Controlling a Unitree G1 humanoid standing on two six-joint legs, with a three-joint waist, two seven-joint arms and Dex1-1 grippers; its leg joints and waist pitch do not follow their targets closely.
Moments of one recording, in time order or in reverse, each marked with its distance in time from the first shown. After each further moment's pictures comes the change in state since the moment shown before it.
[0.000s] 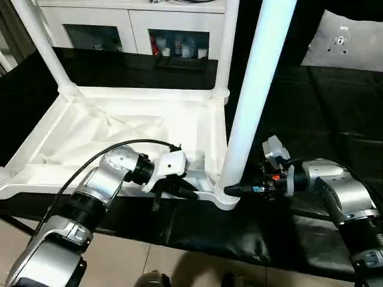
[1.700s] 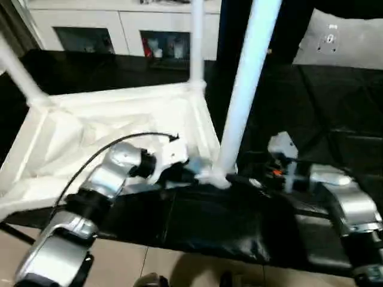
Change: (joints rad) left arm -0.022 -0.020 0.033 0.056 0.026 0.016 0.105; right arm 0.089 0.008 -0.089 -0.068 -0.029 -0.060 -0.188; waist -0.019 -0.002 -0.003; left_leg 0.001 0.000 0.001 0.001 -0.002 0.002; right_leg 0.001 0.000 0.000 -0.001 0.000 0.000
